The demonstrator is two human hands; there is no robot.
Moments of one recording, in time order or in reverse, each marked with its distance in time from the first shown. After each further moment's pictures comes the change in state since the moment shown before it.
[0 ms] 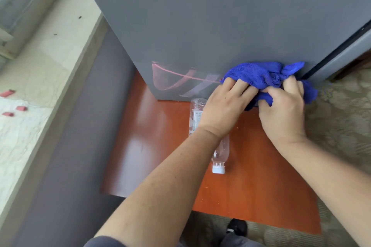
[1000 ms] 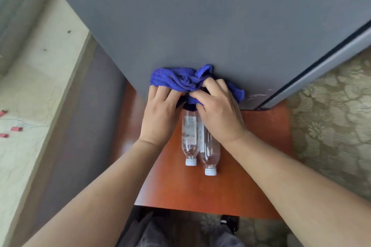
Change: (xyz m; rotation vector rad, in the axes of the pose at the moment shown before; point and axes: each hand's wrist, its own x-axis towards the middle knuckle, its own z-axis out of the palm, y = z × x) left_hand -0.042 -0.089 -0.044 -0.053 0.233 -0.208; right_hand 0.032 -0.108 0.004 0.100 -0.265 -0.214
